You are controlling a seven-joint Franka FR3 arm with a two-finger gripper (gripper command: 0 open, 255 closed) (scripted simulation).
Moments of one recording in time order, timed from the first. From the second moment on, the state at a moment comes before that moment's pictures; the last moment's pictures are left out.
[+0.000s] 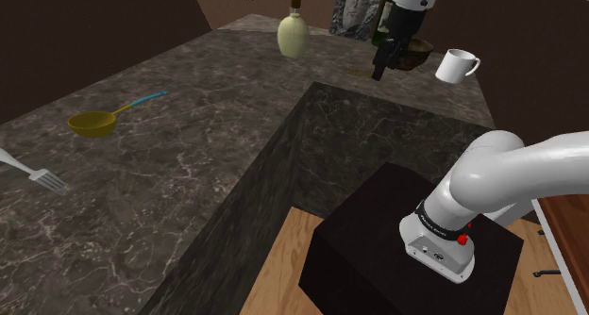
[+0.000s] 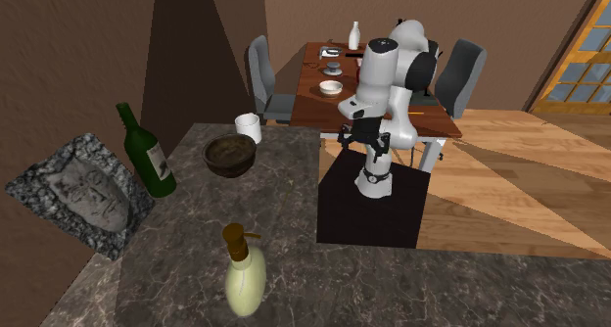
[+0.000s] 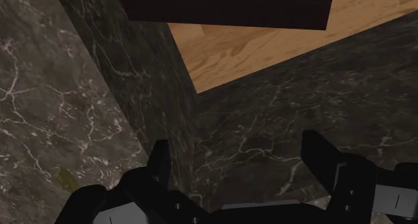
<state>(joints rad) 0.01 -0.77 -0.04 -2.37 -0.04 1.63 -0.11</state>
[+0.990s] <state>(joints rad) -0.04 -0.37 -0.19 -2.22 -0.18 1.86 -0.32</state>
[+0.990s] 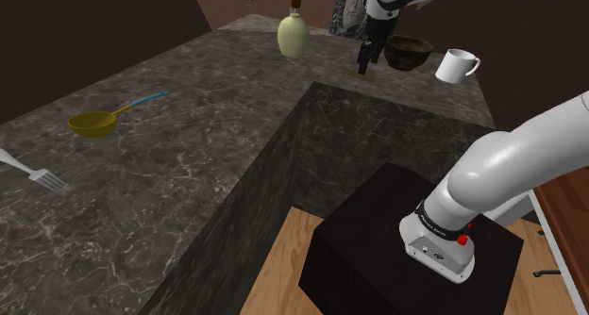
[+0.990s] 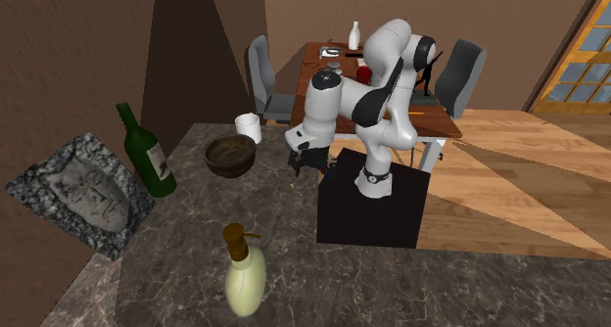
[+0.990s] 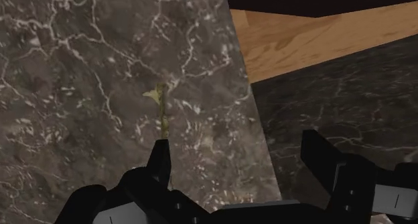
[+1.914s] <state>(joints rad) -0.07 -0.13 -0.26 -2.14 -0.20 2.03 -0.41</state>
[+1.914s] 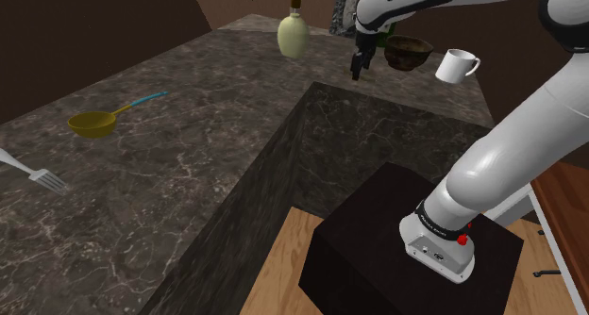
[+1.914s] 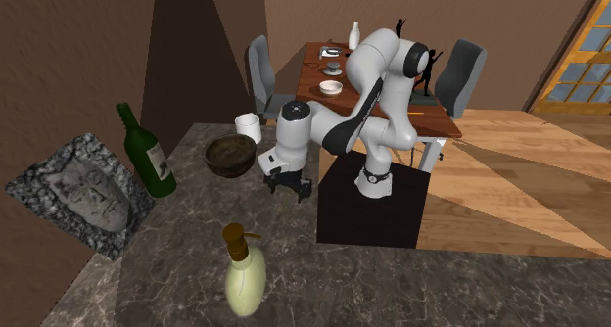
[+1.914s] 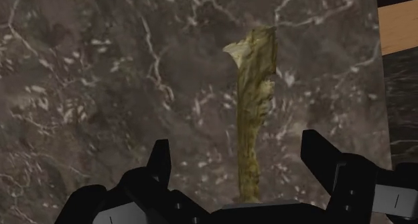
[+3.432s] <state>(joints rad) -0.07 -0.14 -0.26 -2.09 -0.20 1.97 -0.42</state>
